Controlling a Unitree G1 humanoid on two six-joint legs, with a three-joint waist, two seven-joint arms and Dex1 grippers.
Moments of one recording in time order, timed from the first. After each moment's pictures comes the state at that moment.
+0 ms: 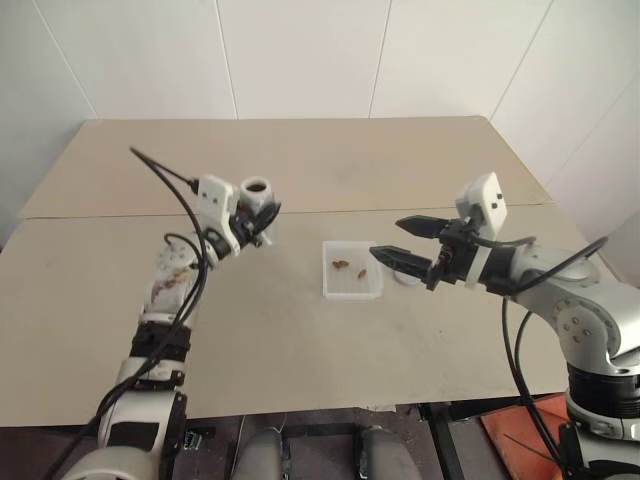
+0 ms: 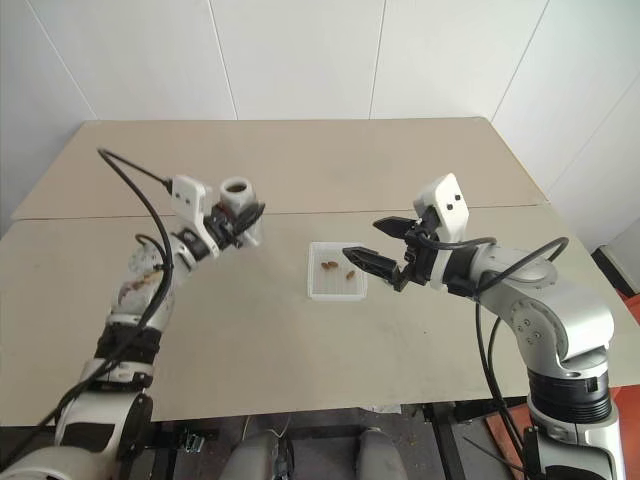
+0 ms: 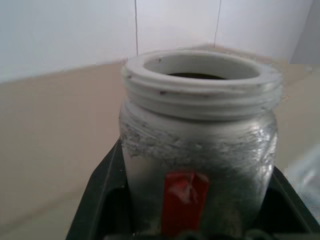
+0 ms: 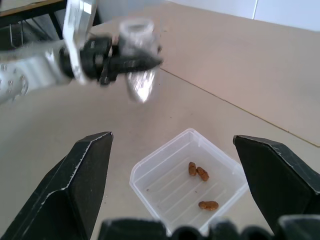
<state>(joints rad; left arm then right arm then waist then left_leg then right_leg) -0.57 0.38 0.04 0.34 -0.32 0.14 -0.58 -0.49 -0.65 -0.12 -0.45 0.72 0.94 0.63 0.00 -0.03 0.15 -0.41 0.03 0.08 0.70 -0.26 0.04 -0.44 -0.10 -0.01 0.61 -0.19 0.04</state>
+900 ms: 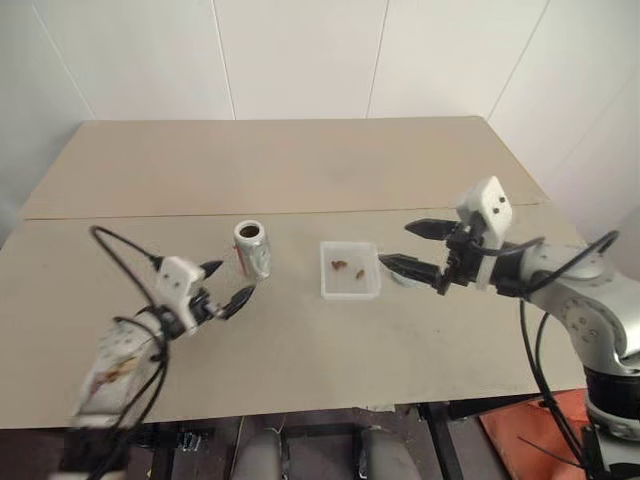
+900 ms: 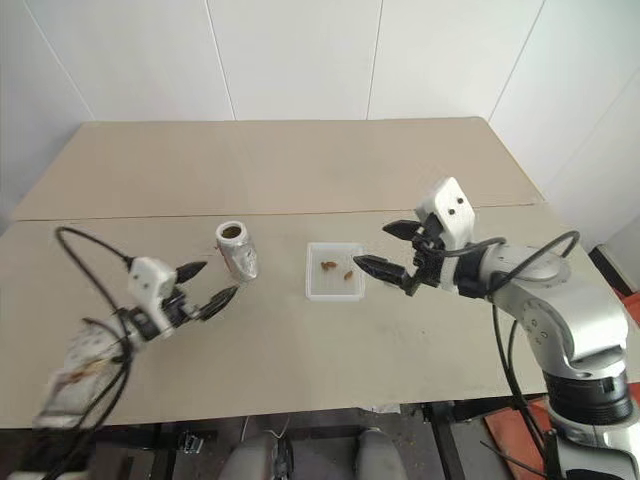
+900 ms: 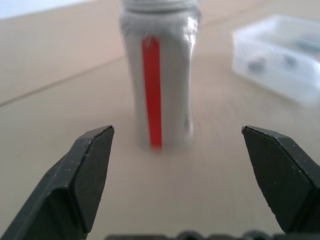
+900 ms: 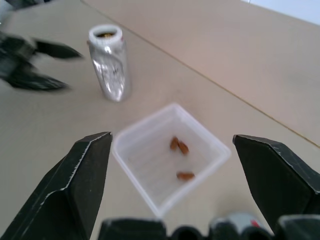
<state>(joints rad) 0.02 0.66 0.24 -0.21 -0.44 0.25 -0.77 -0.42 -0.81 -0.13 -0.44 0.65 0.86 0.75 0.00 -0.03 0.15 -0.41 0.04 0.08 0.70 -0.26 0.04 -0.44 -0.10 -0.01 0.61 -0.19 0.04</state>
